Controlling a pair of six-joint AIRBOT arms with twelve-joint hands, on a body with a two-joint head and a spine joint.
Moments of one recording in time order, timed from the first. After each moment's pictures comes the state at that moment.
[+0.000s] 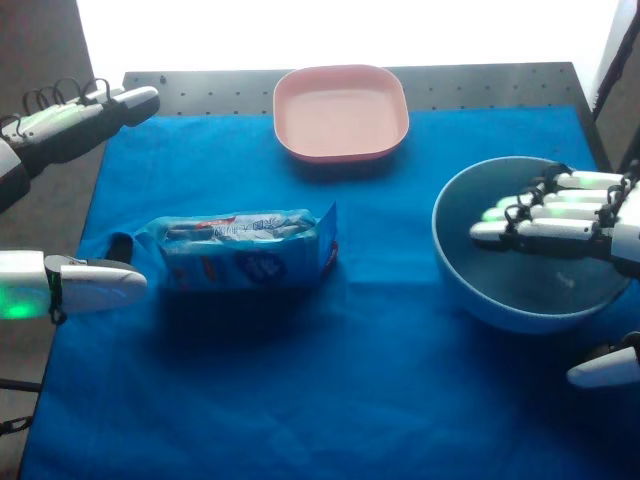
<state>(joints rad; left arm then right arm) 1.18 -0.83 1.06 -0.11 -1.17 0.67 -0.99 -0.89 1.17 -0.50 0.79 -0.35</state>
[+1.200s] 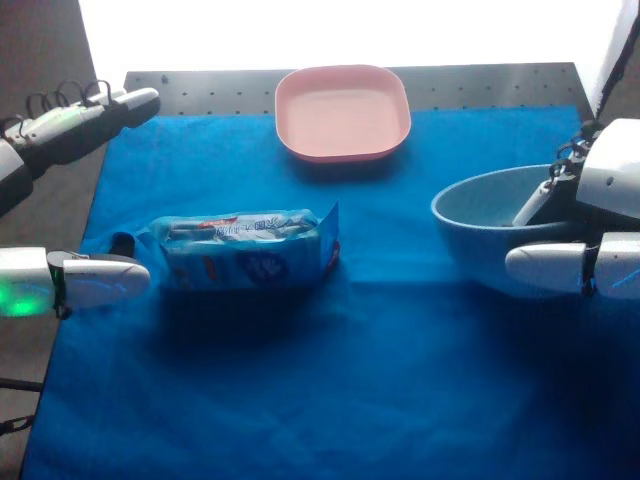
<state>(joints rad) 1.18 -0.84 1.07 -0.11 -1.17 0.66 -0.88 -0.95 1.21 -0.50 0.82 -0.35</state>
